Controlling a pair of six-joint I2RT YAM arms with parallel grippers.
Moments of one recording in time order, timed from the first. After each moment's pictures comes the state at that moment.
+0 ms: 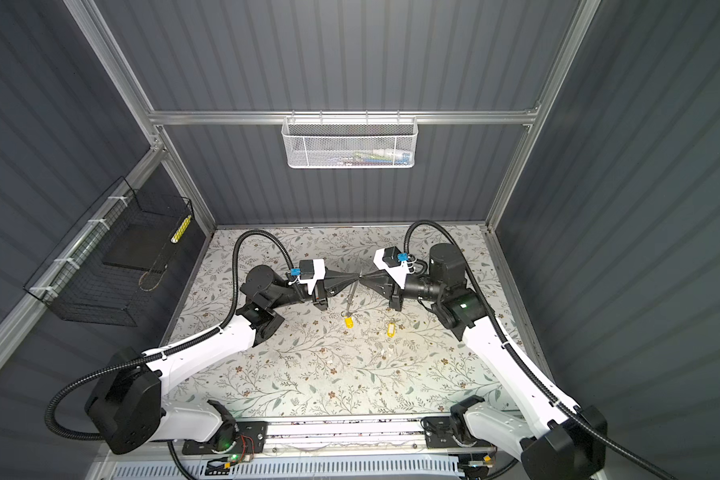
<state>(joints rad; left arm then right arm) -0.70 1.39 0.87 0.82 0.78 0.07 0.41 1.10 0.98 -0.12 -0.89 -0.27</state>
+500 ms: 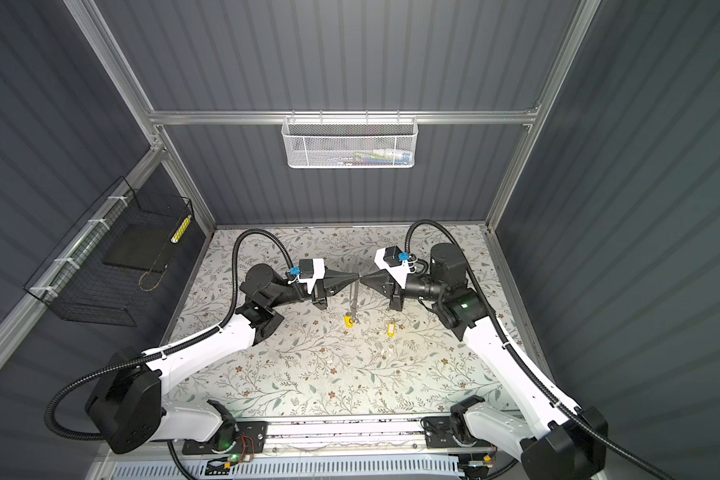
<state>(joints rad) -0.69 1.39 0.88 0.81 0.80 0.07 0.41 1.10 0.99 -0.13 -0.90 -0.27</state>
